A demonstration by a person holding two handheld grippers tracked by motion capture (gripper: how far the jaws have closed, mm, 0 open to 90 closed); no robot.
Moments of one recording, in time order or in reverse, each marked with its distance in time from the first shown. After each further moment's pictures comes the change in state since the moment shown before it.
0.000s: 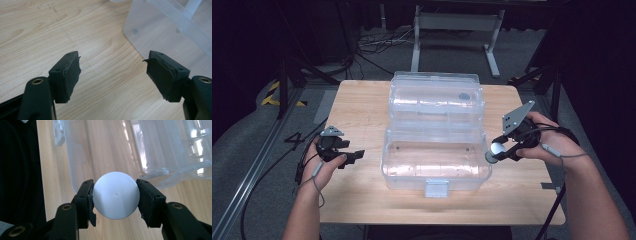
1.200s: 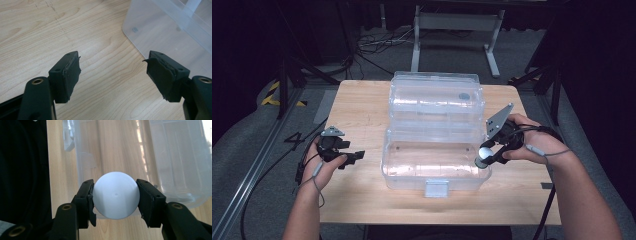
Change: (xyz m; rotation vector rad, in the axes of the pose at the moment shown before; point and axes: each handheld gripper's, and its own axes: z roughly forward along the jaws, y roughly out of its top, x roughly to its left) left arm 0.001 0.000 0.002 0.011 -0.005 0.005; right arm 0.004 0.025 0.024 0.049 0.080 -0.034
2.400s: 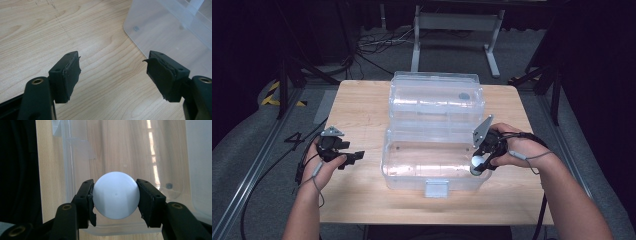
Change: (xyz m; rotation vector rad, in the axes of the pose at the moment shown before) left arm 0.002 -0.002 0.001 0.004 -0.004 -0.011; right arm -0.006 0.000 0.049 0.106 0.046 -0.018
